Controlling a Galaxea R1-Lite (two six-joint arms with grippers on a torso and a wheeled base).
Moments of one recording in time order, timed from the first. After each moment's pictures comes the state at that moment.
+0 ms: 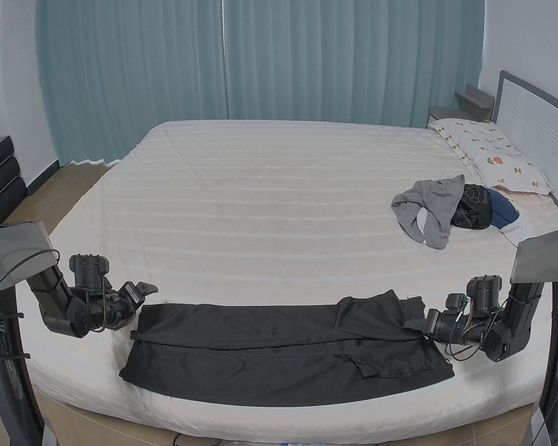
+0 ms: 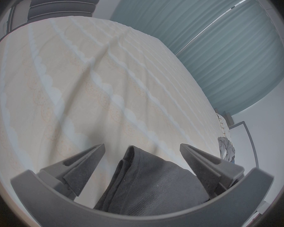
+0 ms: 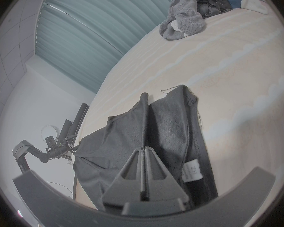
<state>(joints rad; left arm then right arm) 0.08 2.29 -0.73 -0.86 -0.22 -0.72 0.05 2.37 -0.48 -1.25 0.52 0.50</state>
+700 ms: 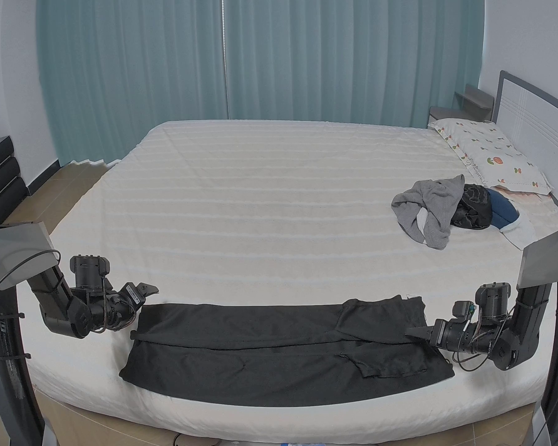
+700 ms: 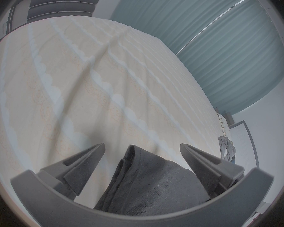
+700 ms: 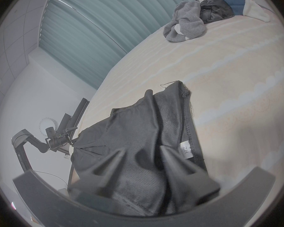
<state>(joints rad) 0.08 2.30 -0.73 -0.86 -0.22 -0.71 0.04 2.34 -0.38 -1.32 0.53 0.43</state>
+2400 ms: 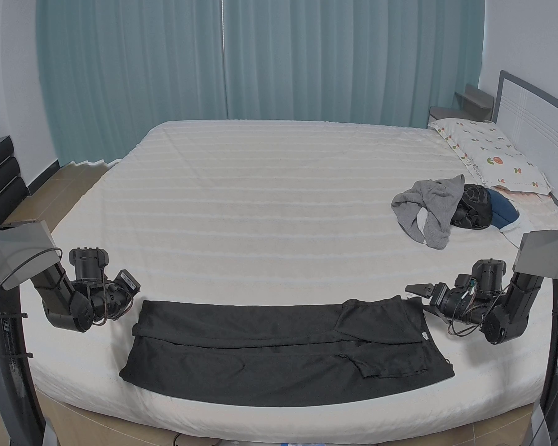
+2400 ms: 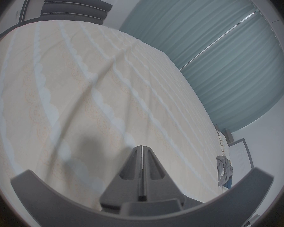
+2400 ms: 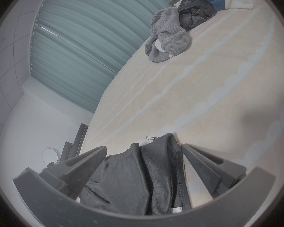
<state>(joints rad) 0.09 2.33 -0.80 -0.90 -0.13 -0.82 -0.02 2.42 -0.68 -1.22 0.47 0.66</state>
